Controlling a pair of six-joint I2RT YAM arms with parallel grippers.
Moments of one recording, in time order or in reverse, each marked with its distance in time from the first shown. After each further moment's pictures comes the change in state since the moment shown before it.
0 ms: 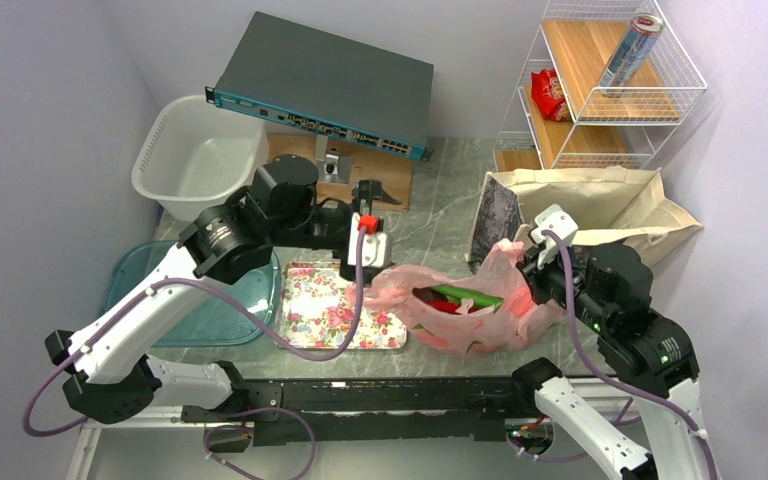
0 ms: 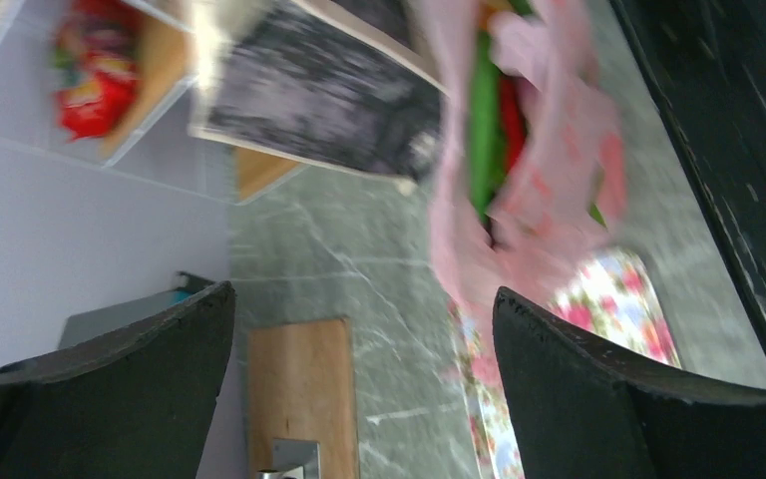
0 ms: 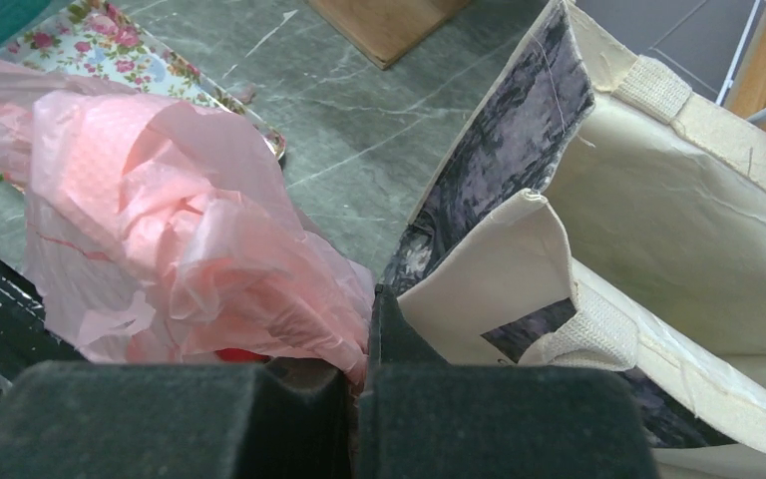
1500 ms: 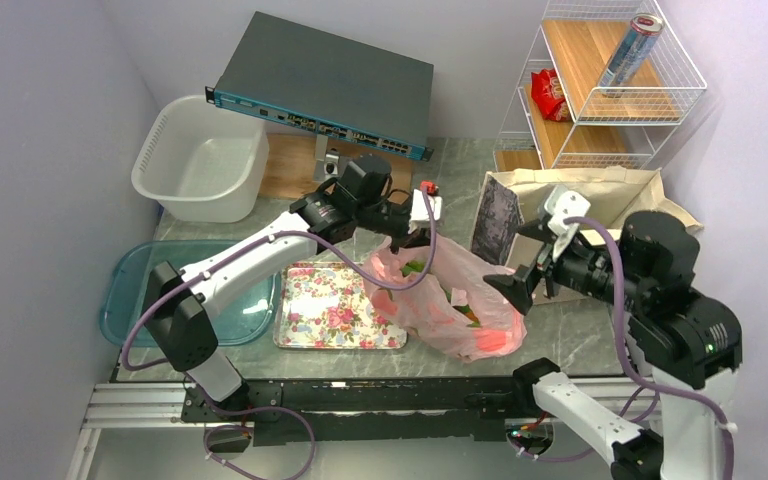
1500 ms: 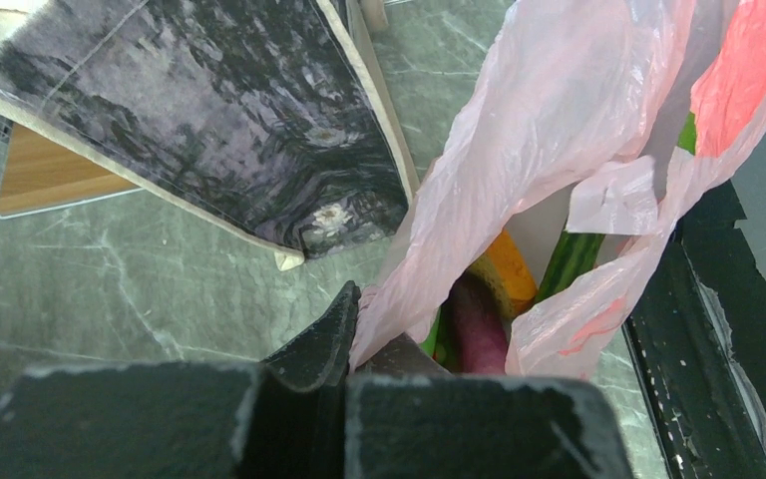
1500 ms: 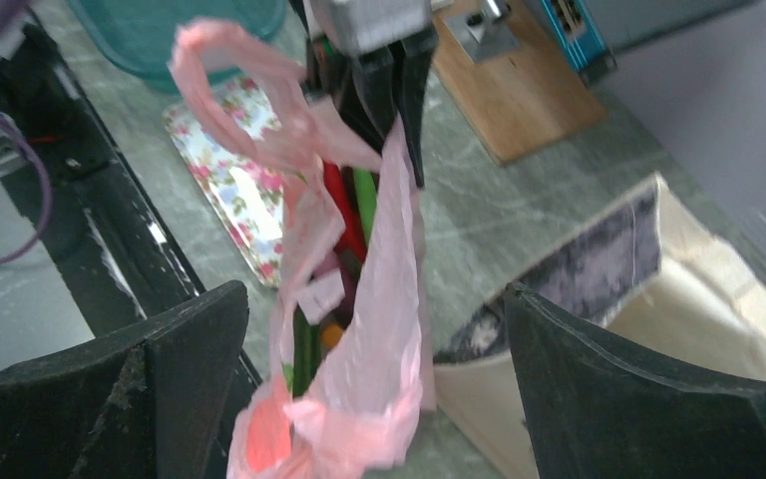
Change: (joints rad) left arm 0.085 0.367 -0.136 0.412 0.267 -0.319; right arm -0.047 0.179 0.382 -0.201 -0.367 -0.082
